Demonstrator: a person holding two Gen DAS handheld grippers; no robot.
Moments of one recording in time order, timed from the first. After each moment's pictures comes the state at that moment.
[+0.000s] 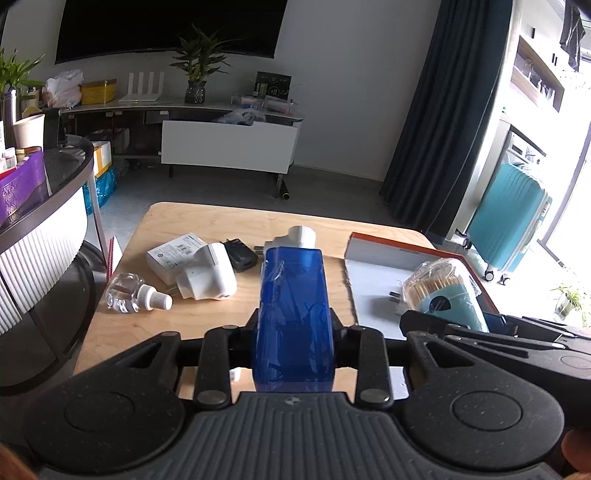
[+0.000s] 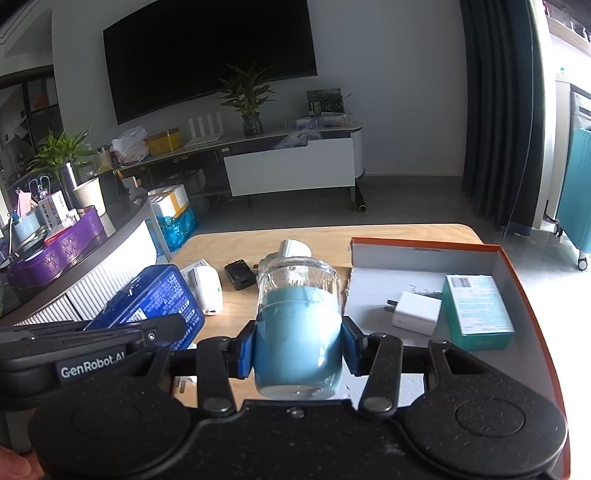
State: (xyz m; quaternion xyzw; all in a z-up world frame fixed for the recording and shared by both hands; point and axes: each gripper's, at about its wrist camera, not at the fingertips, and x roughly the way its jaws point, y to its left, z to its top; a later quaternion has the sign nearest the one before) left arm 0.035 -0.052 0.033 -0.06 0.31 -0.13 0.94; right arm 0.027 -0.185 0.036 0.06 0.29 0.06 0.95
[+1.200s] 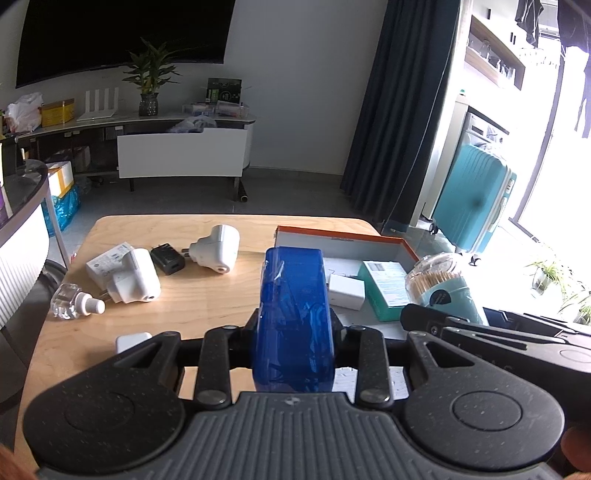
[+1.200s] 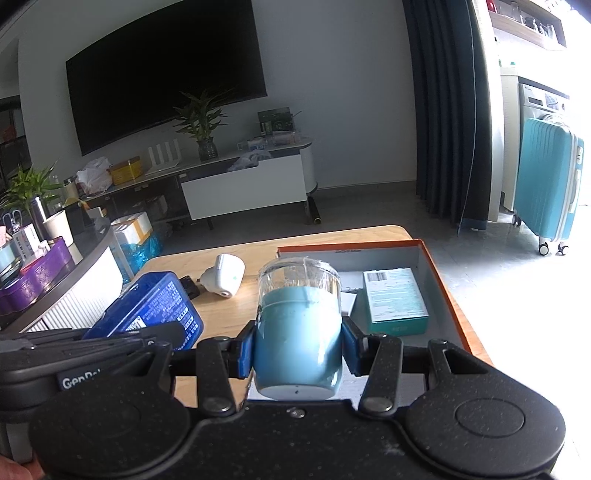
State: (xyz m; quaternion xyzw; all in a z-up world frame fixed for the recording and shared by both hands) left arm 0.015 -0.114 0.035 -0.03 0.30 -0.18 0.94; right arm -0.020 -0.244 0.038 0.09 0.26 -0.01 0.96
